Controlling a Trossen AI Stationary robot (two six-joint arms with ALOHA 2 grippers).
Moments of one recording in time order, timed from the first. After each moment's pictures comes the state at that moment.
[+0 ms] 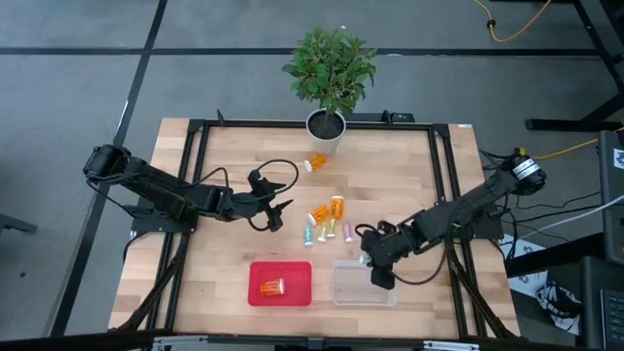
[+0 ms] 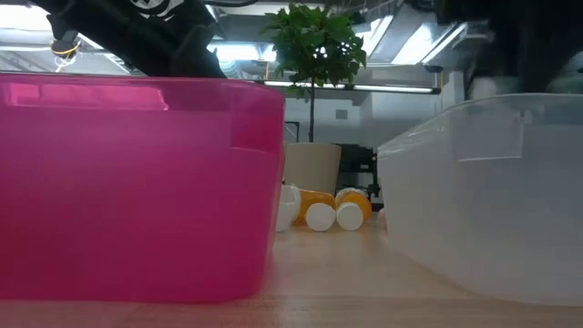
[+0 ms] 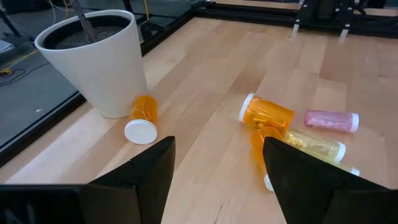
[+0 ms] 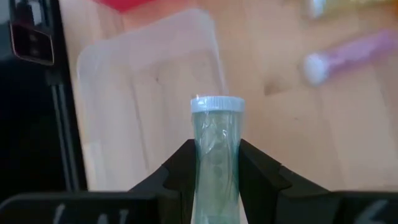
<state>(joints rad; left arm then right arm) -0.18 1.27 0.57 0.20 -0.66 -0.28 0.50 1.48 1.00 -0.63 -0.02 0.76</state>
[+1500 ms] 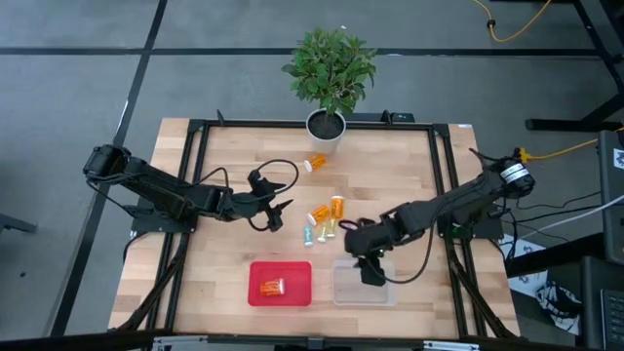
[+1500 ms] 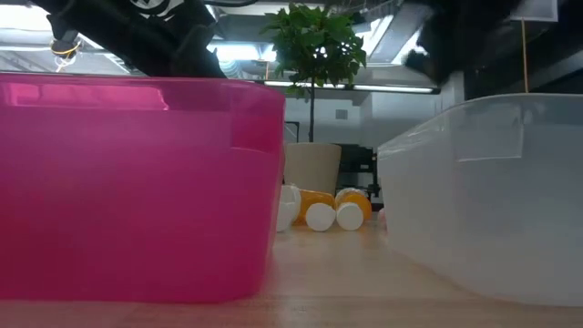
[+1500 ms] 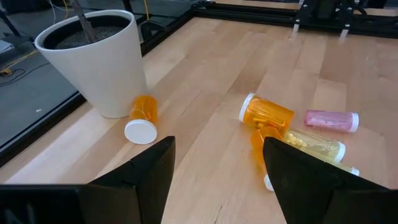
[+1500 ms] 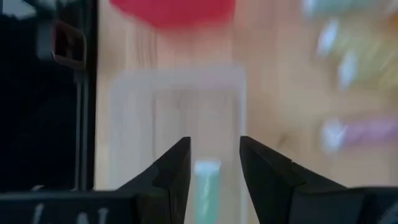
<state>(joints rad) -0.18 1.27 0.57 0.20 -0.66 -0.28 0.38 1.58 1.20 -0.65 -0.08 0.42</state>
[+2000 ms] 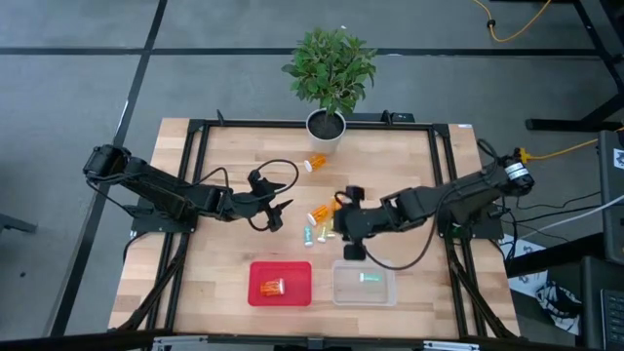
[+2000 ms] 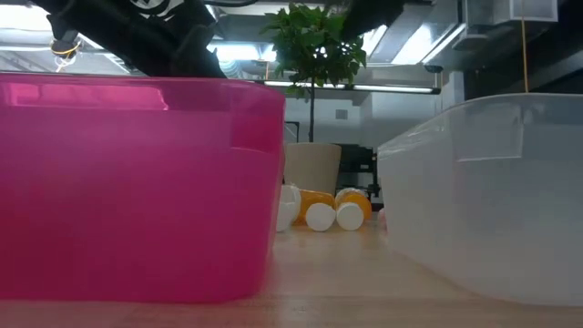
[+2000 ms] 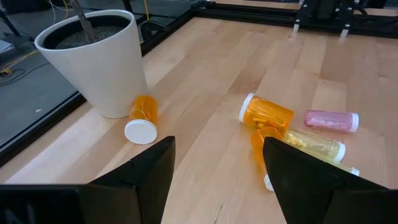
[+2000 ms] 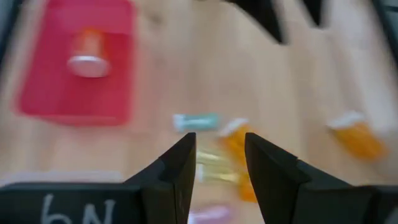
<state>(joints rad) -0.18 1.27 0.57 0.20 -0.66 -0.28 0.31 1.57 1.37 -0.69 0.37 0.19</state>
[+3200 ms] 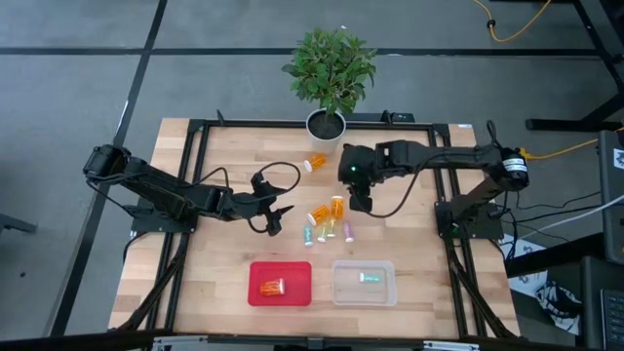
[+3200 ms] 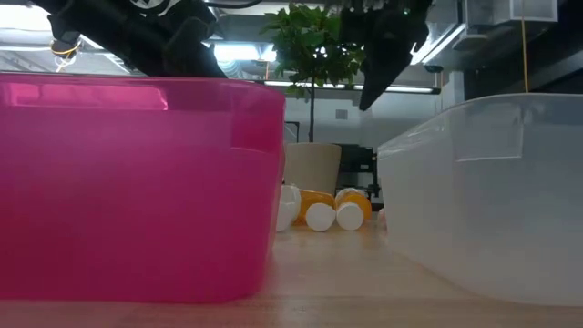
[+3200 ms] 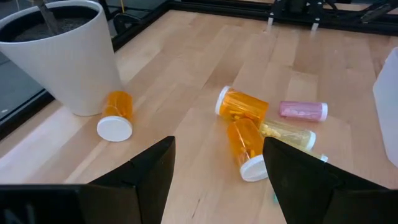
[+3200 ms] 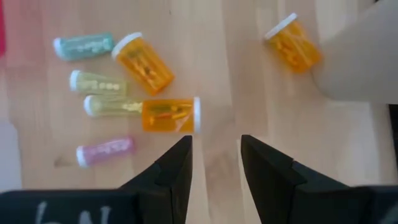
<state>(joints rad) -0.18 1.27 0.57 0.19 -0.56 -0.28 -0.11 1.57 1.37 -0.92 0.09 -0.06</state>
